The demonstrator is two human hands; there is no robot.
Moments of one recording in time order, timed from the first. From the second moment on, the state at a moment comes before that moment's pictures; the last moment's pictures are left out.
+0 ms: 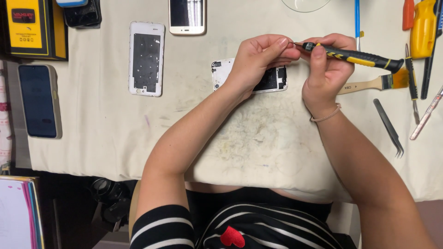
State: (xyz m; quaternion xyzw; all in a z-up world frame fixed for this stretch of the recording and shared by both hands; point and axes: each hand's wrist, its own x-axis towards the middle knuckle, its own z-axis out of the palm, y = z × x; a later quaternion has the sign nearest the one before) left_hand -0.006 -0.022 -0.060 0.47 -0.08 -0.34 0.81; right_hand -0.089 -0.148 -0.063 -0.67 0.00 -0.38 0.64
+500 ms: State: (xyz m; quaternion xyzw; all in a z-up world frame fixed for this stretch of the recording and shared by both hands) left_hand -0.008 -0.025 -0.063 0.47 -0.06 -0.34 0.81; right_hand -0.088 -0.148 -0.062 -0.70 -0.01 -0.38 0.61
